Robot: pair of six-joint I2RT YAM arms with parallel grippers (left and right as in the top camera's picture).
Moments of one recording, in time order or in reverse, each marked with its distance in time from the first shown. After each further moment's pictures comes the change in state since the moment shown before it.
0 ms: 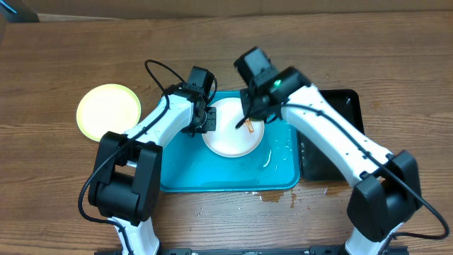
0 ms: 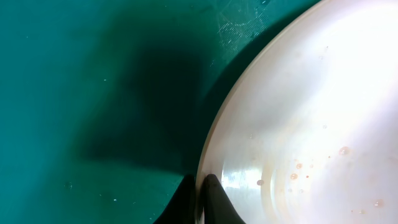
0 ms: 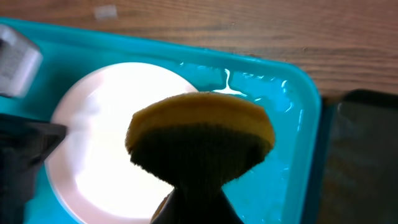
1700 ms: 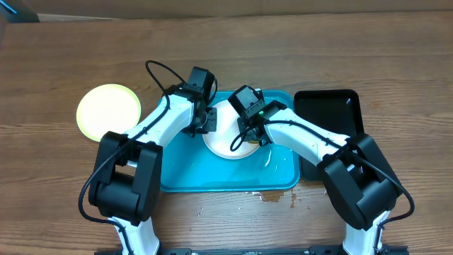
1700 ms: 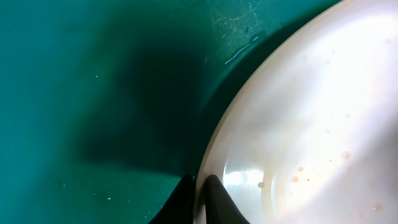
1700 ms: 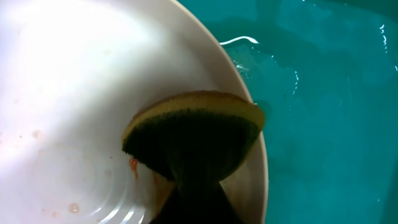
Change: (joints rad) left arm 0.000 0.000 0.000 -0.003 0.011 0.000; right arm 0.039 0.111 -0.302 0.335 0.045 0.006
